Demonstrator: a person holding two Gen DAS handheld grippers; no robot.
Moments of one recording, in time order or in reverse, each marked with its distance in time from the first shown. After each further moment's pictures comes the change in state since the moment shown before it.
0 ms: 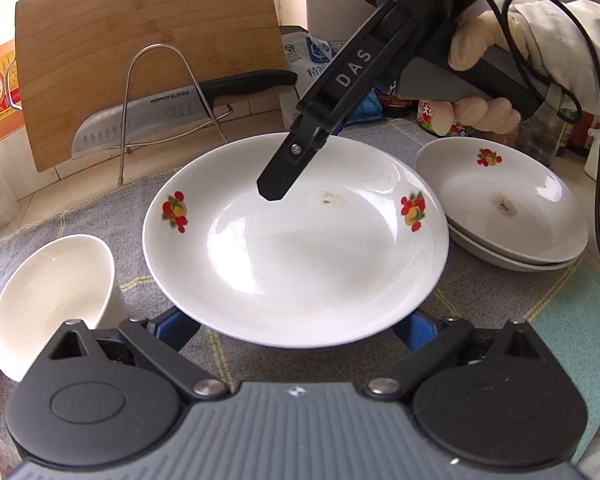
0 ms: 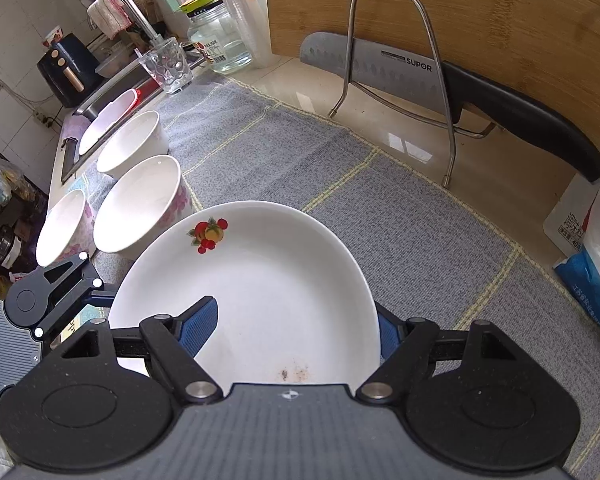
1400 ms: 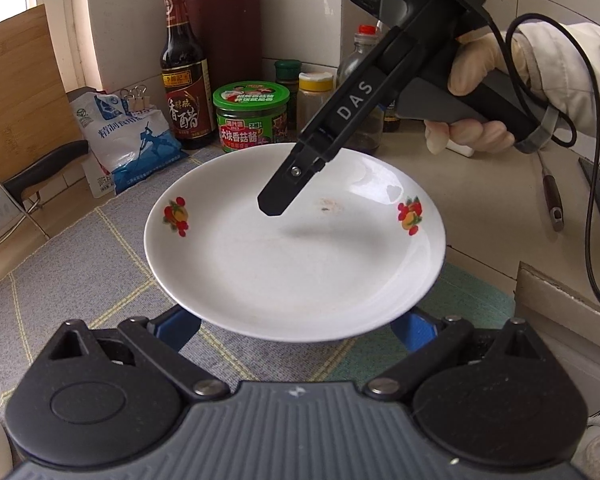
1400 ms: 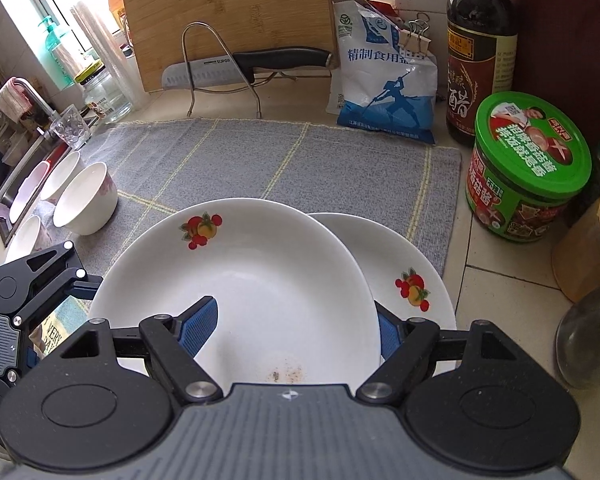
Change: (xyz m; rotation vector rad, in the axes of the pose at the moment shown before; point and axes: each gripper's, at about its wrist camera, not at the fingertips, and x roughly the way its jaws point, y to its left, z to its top) left arm -0.003 -0.088 0.026 0.294 -0.018 -0.363; right arm -0.120 -0.005 -0.154 0.351 -0.138 -0.274
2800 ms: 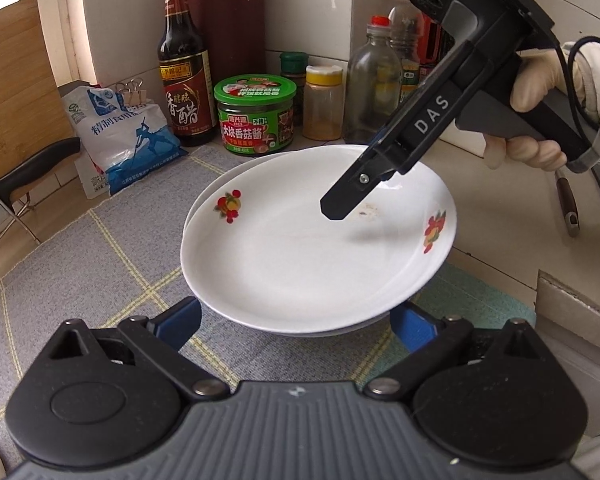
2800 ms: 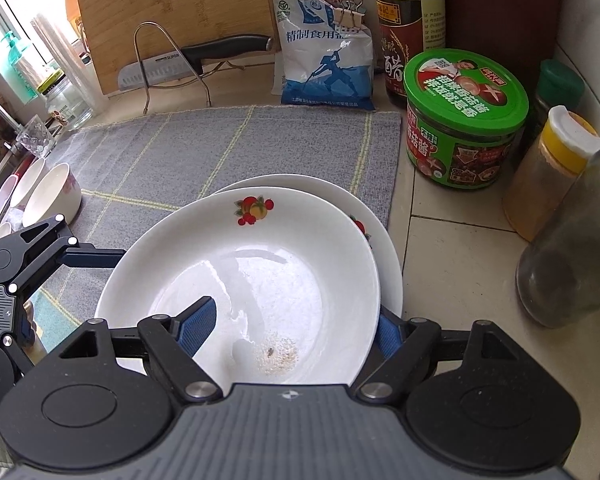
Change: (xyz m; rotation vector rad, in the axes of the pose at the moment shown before) left arm 0.023 0.010 0.008 -0.005 0.011 0.000; right arm -0.015 -0.017 -0.024 0.087 -0.002 -0.087
